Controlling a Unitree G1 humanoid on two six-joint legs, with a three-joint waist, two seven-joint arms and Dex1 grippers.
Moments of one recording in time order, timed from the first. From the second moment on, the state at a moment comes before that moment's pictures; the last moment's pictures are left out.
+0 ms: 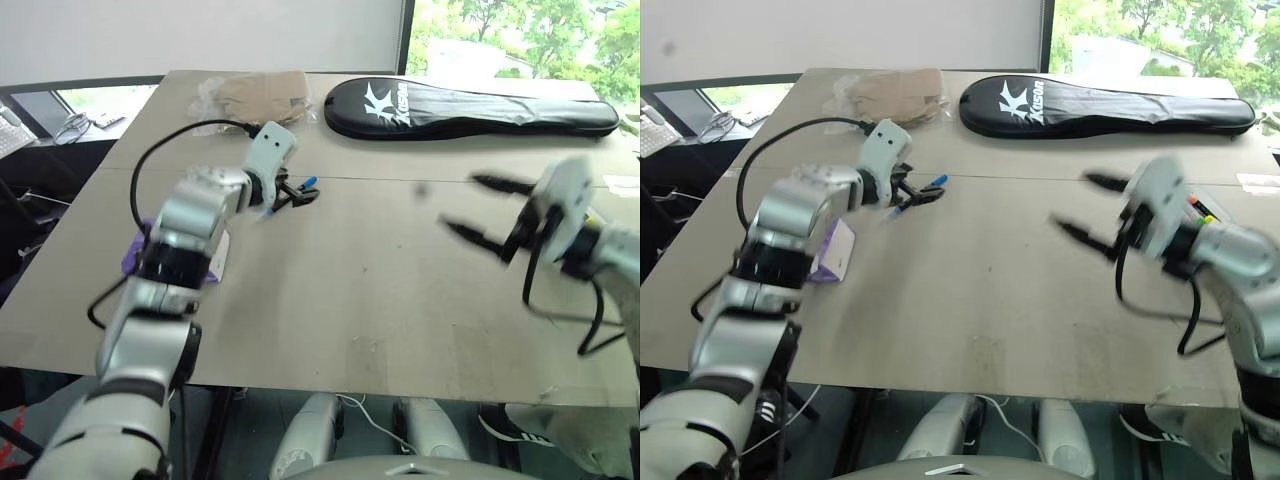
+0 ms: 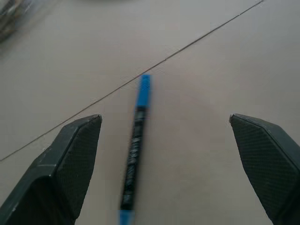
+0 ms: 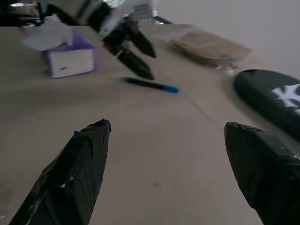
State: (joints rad) left arm -1.05 0.60 -0.26 0.58 -0.13 0.79 -0.65; right arm -0.23 -0.73 -0.13 -0.53 0.60 0.55 0.86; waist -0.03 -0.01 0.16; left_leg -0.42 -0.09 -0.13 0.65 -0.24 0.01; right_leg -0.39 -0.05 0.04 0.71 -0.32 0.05
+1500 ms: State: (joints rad) left arm -0.59 0.54 -0.14 -0.28 -0.50 0.85 -1.06; right arm -0.49 -0.27 -0.19 -0.39 1.17 1.12 0.19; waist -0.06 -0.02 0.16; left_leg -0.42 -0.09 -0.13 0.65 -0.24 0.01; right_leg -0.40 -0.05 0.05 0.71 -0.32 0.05
